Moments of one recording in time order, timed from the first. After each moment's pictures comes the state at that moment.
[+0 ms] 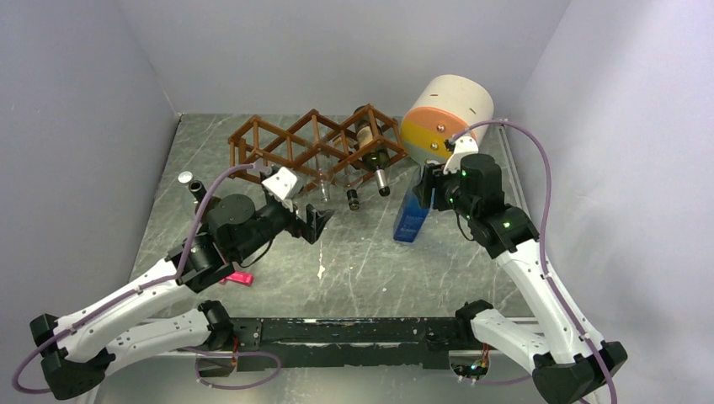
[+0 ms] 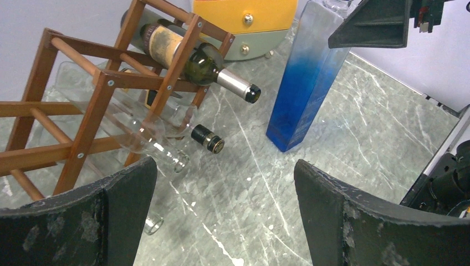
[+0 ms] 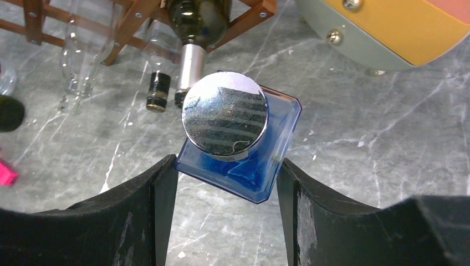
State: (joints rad) left arm -0.94 0.81 0.85 -0.14 -0.20 -0.08; right arm 0.40 0.94 1.05 -0.59 0.06 0.17
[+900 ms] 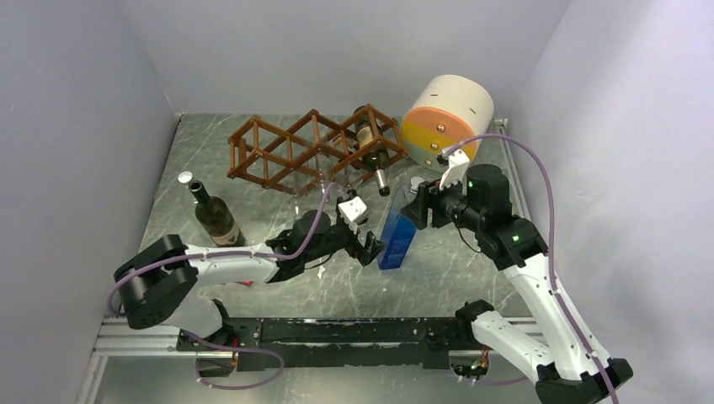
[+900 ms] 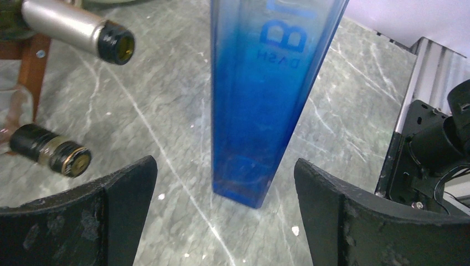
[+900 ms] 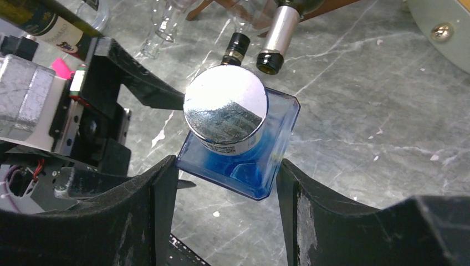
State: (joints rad) left arm -1.03 1.42 0.65 0.59 0.04 -0.16; right arm 0.41 0.85 1.03 -0.67 -0.24 0.13
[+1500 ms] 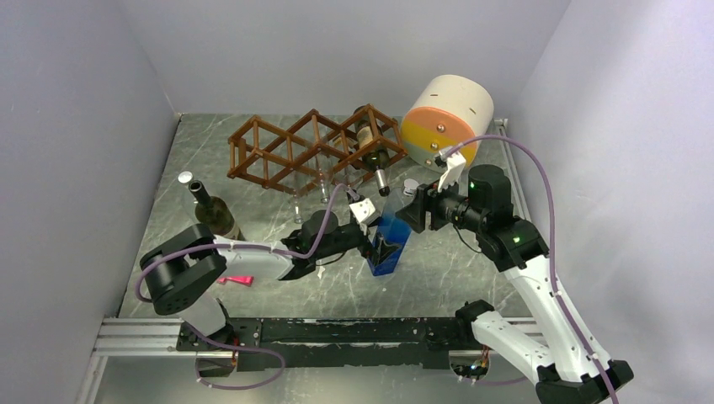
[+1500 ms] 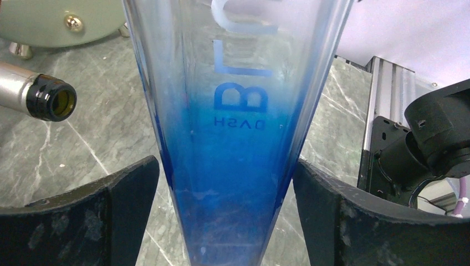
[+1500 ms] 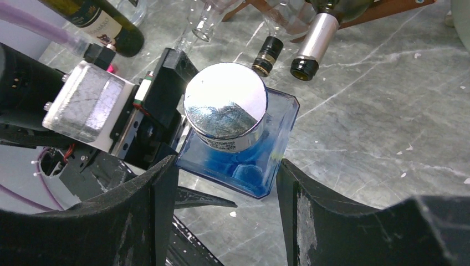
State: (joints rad) left arm -1.05 1.59 0.69 0.83 0.15 -0.18; right arm 0.41 0.84 1.02 -0.65 -0.36 0.13
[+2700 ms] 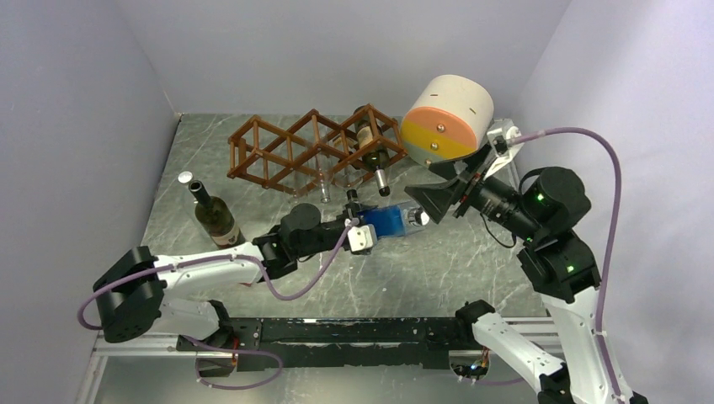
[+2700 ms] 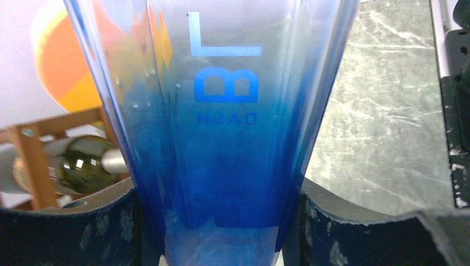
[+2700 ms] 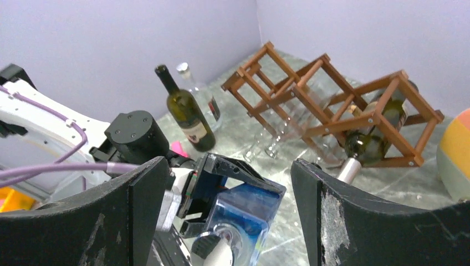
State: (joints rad) left arm -1.05 1.32 0.70 0.56 0.19 0.46; right arm 0.41 0.78 1.31 -0.53 -0.48 0.24
